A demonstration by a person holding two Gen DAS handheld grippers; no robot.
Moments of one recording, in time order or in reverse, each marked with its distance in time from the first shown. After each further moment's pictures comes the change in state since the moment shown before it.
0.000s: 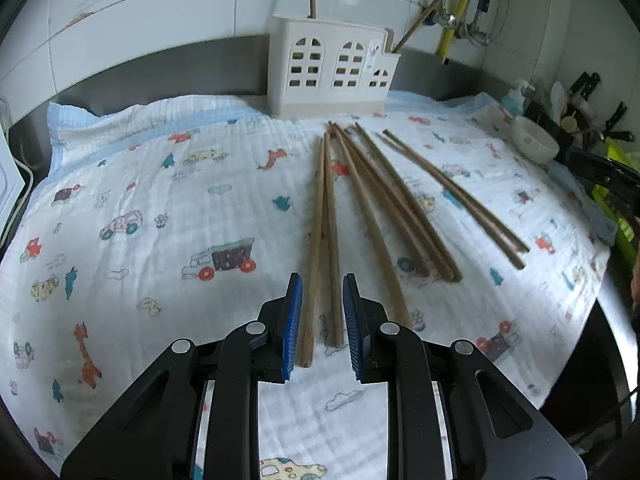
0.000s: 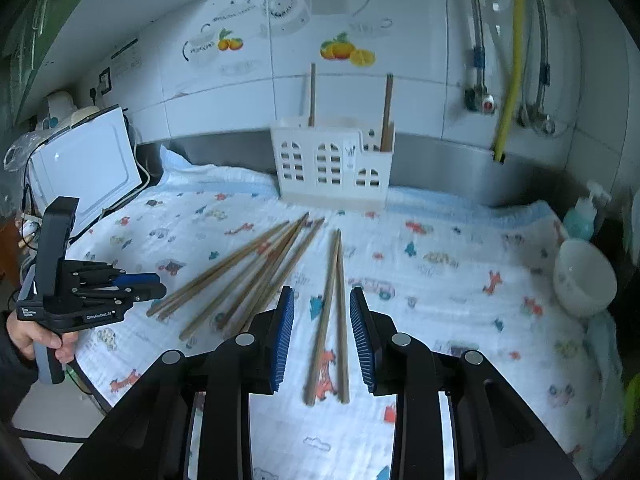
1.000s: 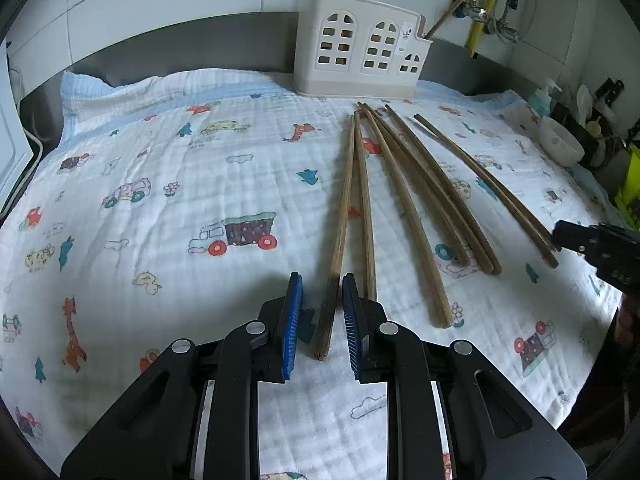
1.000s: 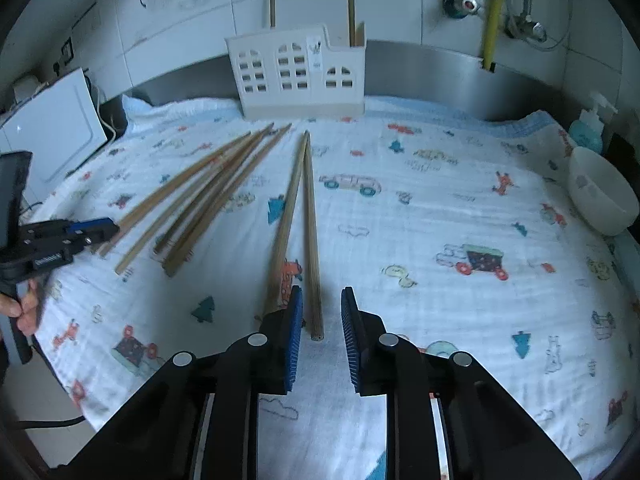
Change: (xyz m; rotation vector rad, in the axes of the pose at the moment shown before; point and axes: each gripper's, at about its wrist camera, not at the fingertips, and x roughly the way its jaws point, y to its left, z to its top) left arm 0.021 0.009 -0.011 -0.057 0.019 0.049; right arm 0.065 -0.021 -0.063 0.063 0.186 -0.040
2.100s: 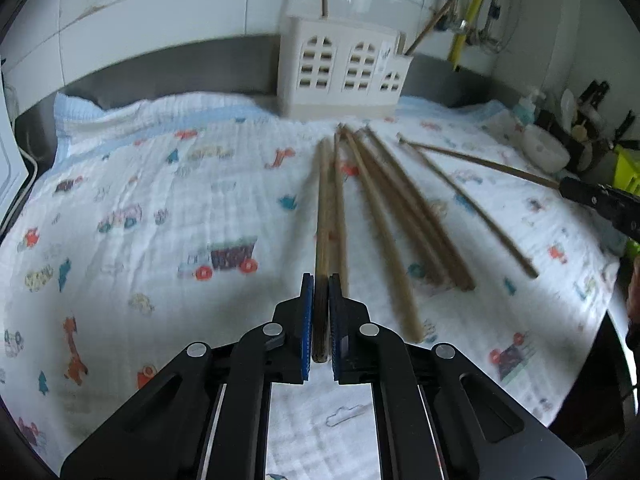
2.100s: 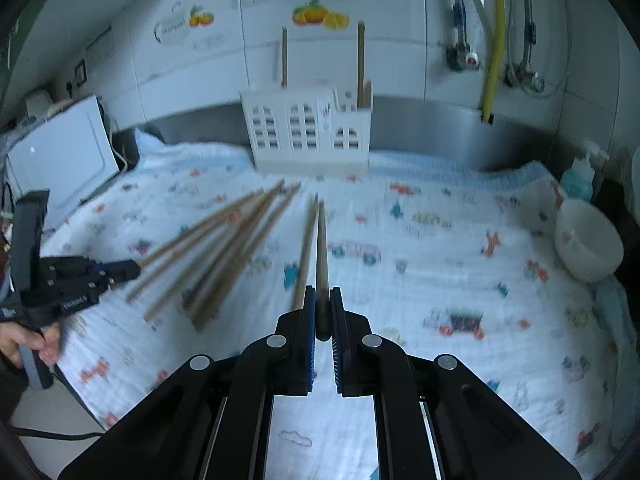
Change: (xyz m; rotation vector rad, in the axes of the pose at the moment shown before) left arm -0.016 -0.010 0.010 0.020 -0.071 -0.039; right arm -0.056 0.007 0.045 -0.027 -0.163 0.012
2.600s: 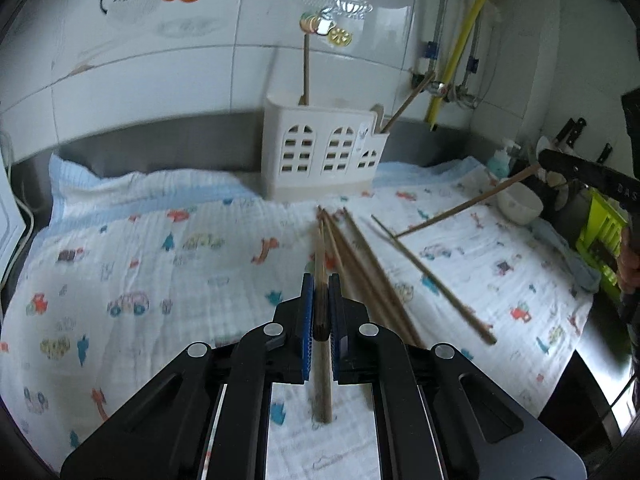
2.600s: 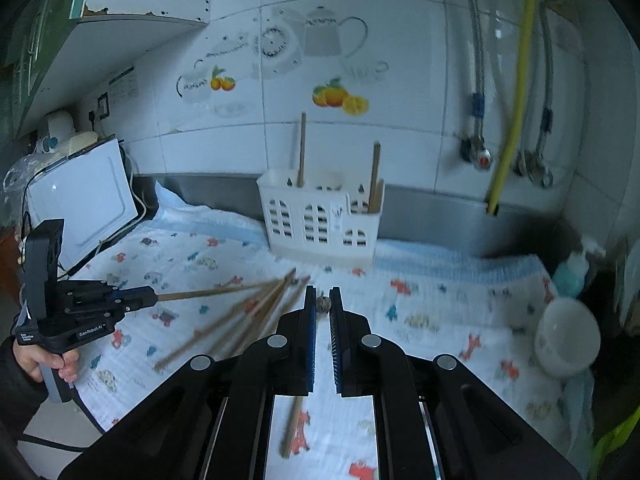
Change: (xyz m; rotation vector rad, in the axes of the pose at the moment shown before) left arm -0.033 -0.004 0.052 0.020 -0.147 -0.066; right arm -0.031 0.001 0.087 -0.091 -0.104 0.040
